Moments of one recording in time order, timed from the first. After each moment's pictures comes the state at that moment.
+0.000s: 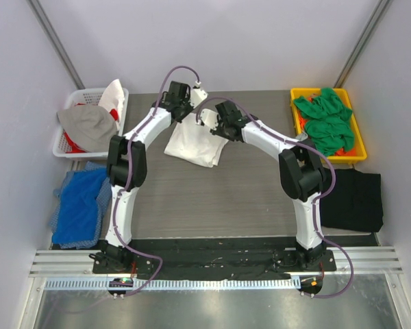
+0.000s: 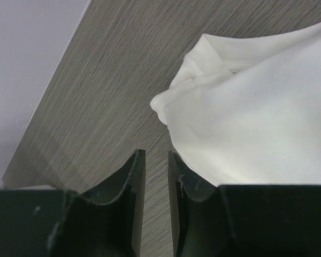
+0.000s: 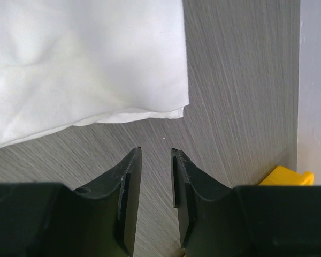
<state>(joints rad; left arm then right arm) -0.36 2.29 2.00 -0.44 -0.09 0.63 0.54 2.09 1.67 -0.43 0.17 -0.80</state>
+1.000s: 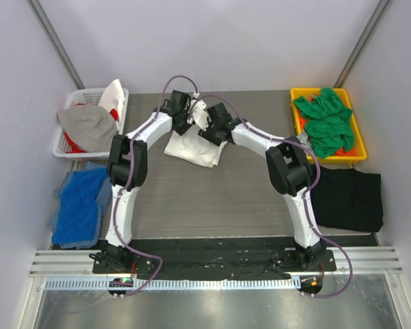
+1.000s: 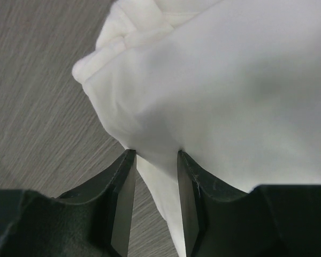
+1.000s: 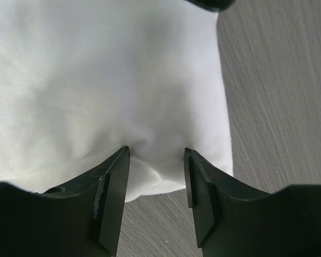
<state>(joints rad) -0.36 2.29 1.92 -0.50 -0.01 0.52 0.56 2.23 1.77 -0.35 0.06 -0.62</state>
